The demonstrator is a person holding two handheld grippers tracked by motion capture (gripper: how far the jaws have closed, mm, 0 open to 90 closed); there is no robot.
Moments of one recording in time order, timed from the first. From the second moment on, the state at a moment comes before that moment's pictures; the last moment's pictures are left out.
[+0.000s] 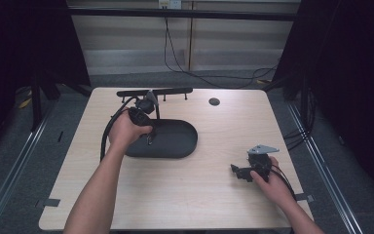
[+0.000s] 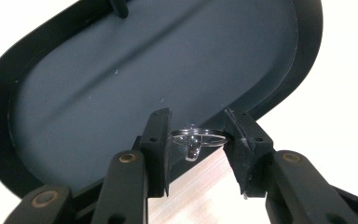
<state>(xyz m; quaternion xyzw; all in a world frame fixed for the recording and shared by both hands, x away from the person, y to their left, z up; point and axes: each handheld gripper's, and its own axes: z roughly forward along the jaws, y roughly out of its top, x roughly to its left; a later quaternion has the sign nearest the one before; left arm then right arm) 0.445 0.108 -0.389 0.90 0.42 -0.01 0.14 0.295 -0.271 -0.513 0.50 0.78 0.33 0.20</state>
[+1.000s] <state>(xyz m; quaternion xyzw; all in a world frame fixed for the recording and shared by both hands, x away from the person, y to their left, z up) 0.452 0.111 -0.419 0.89 0.44 -0.02 0.15 0.296 -0.271 -0.513 0.49 0.78 0.33 0.20</state>
